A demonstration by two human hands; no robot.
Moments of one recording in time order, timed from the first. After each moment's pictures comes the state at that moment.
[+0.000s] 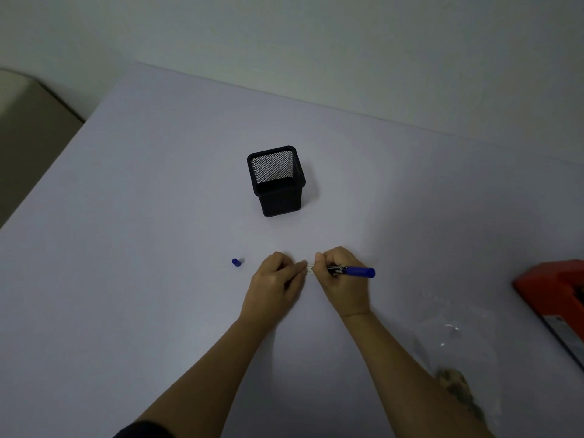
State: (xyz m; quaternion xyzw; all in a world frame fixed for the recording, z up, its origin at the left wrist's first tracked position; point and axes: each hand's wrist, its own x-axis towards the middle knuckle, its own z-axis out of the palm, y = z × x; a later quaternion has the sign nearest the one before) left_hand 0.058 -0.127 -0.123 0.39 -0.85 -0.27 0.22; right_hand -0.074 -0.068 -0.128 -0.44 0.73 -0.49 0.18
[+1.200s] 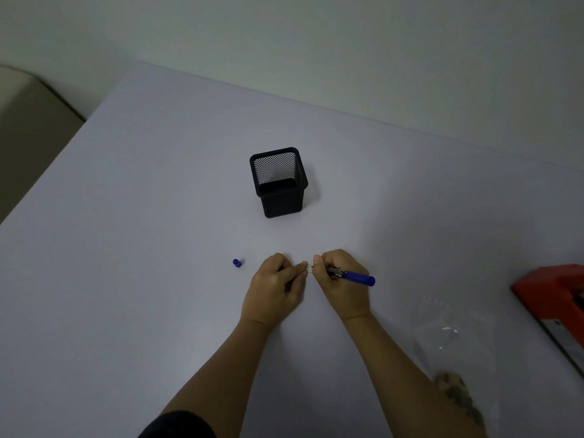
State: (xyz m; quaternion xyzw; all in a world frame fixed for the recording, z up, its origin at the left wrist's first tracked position) left_hand 0.055 -0.126 -0.125 0.40 -0.85 -0.26 0.22; right_hand -0.075 -0.066 -0.126 -0.46 0.73 -0.47 0.17
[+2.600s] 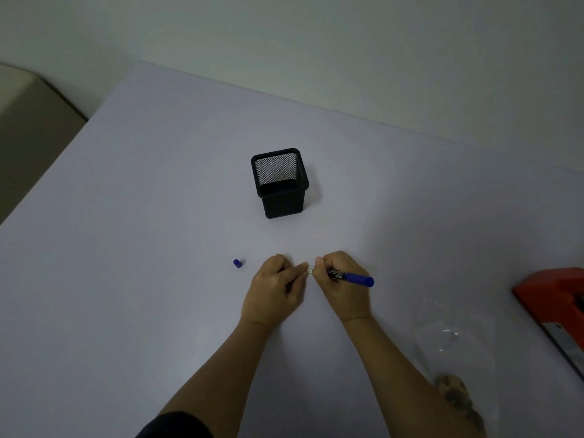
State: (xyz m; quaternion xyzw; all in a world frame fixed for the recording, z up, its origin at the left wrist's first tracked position) left_hand 0.055 -0.126 -0.122 0.39 -0.85 -0.26 0.22; right_hand -0.076 -0.066 -0.128 -0.46 0.73 -0.48 0.17
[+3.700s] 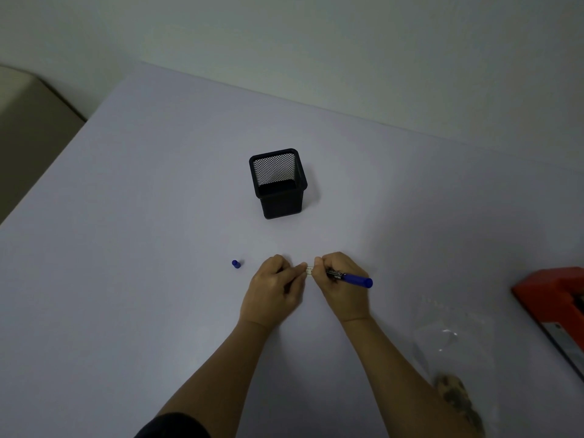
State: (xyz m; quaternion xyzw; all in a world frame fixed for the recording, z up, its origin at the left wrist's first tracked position) left_hand 0.055 -0.126 -0.123 0.39 -0.85 -0.26 0.22; right_hand -0.075 -0.065 -0.124 -0.46 0.73 -0.47 0.16
